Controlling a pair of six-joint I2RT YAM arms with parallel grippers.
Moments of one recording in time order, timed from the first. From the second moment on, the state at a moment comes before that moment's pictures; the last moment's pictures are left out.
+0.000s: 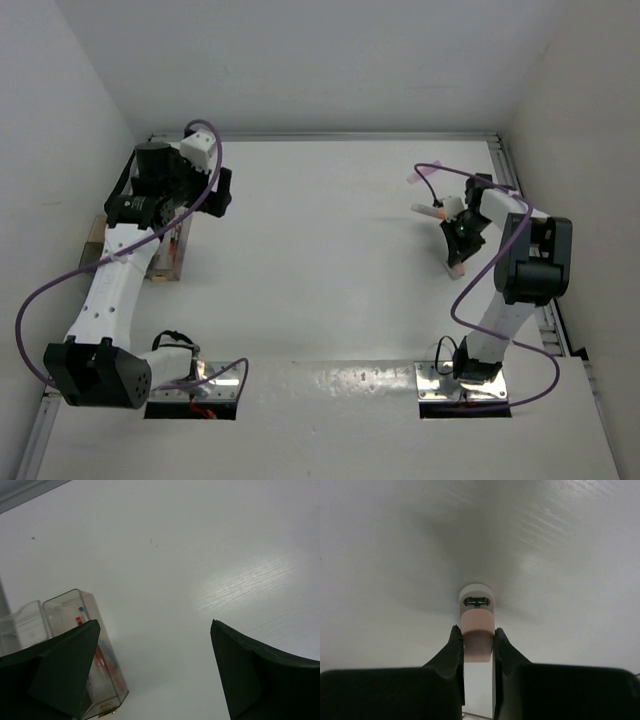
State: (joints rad) left arm -0.03 1.19 1.25 -0.61 0.21 0.27; right arm -0.16 1.84 1.14 -0.82 -0.12 -0.54
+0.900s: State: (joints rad) left arm -0.17 1.08 0.96 -0.05 1.00 -0.27; right arm 0.41 1.65 1.75 -0.89 -0.99 -0.05
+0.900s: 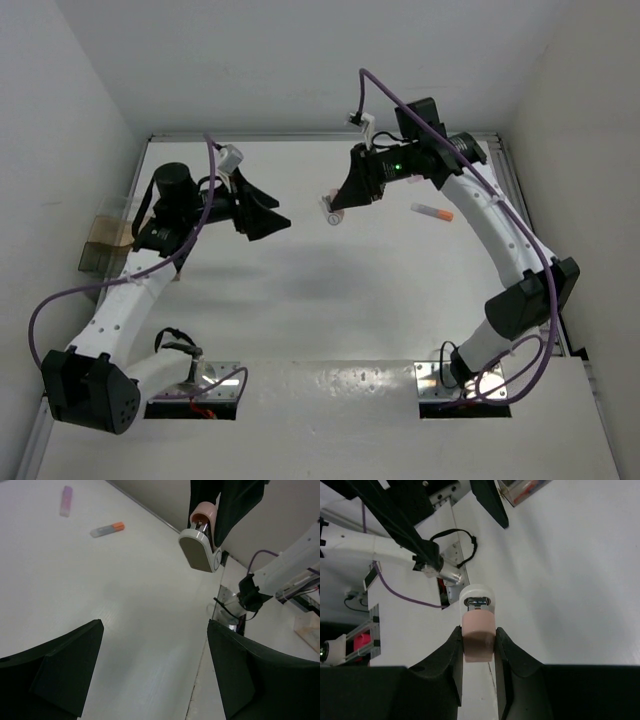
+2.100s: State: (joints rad) left arm -0.30 1.20 0.92 0.59 1.11 -0.83; right arm 0.52 1.63 1.79 -0.78 -1.04 0.07
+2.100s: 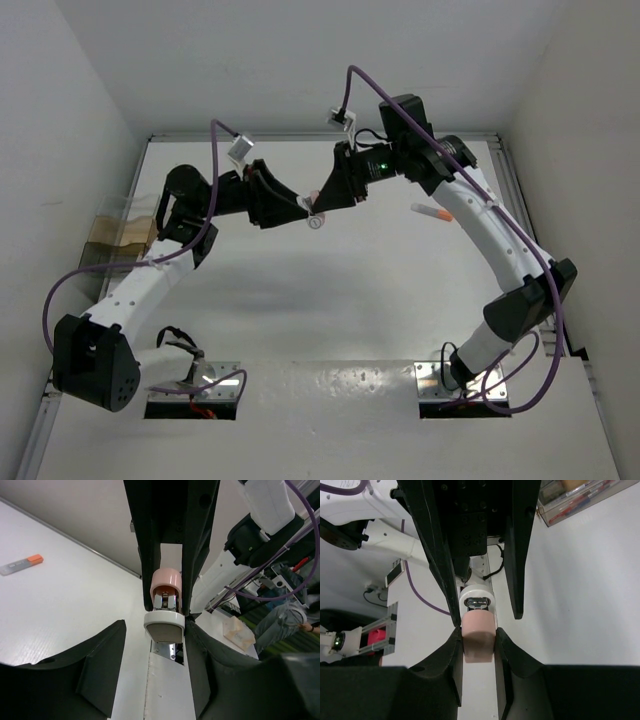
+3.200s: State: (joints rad) left arm 0.29 1.48 1.48 -0.75 0.37 0.28; right arm 0.34 1.63 1.77 -0.84 -0.91 0.00
